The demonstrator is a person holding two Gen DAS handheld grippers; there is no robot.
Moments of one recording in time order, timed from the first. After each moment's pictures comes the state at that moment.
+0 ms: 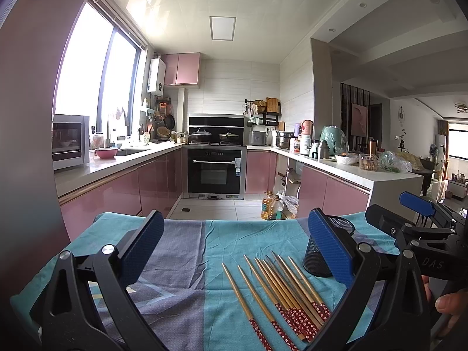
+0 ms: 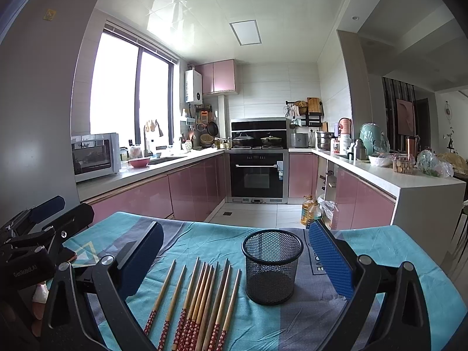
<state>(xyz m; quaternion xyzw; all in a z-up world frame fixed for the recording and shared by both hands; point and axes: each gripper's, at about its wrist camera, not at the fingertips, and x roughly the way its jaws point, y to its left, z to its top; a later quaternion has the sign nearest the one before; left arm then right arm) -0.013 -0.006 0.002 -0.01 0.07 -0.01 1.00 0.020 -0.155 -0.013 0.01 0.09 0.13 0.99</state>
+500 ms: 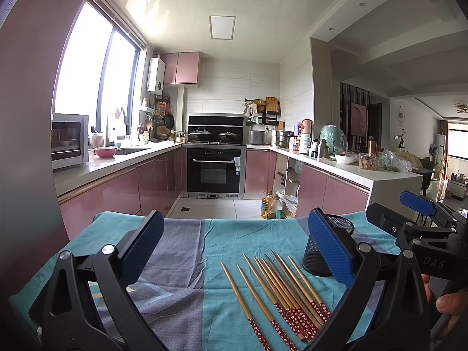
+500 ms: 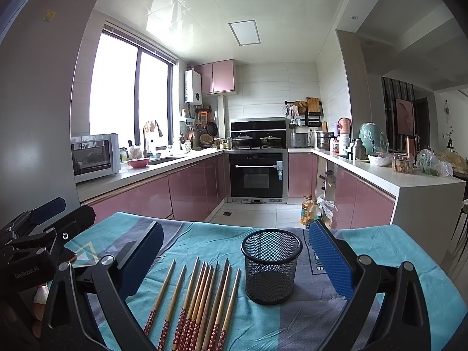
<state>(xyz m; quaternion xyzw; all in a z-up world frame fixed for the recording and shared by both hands) -0.015 -0.007 0.005 -0.01 0.07 -0.01 1.00 0.021 -0.155 -0.013 0.01 0.09 0.13 0.99</state>
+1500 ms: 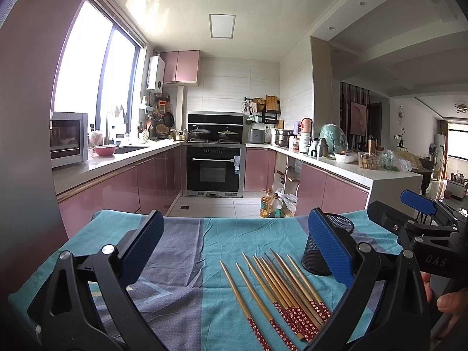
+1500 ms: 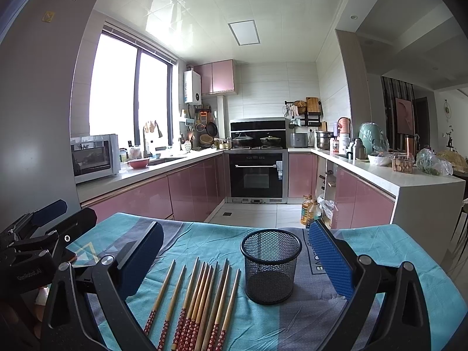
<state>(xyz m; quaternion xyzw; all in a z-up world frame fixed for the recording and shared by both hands) -0.016 -0.010 0.005 -0.01 0.07 -0.01 1.00 0.020 -0.155 -0.014 0.01 0.09 0.13 0.99</state>
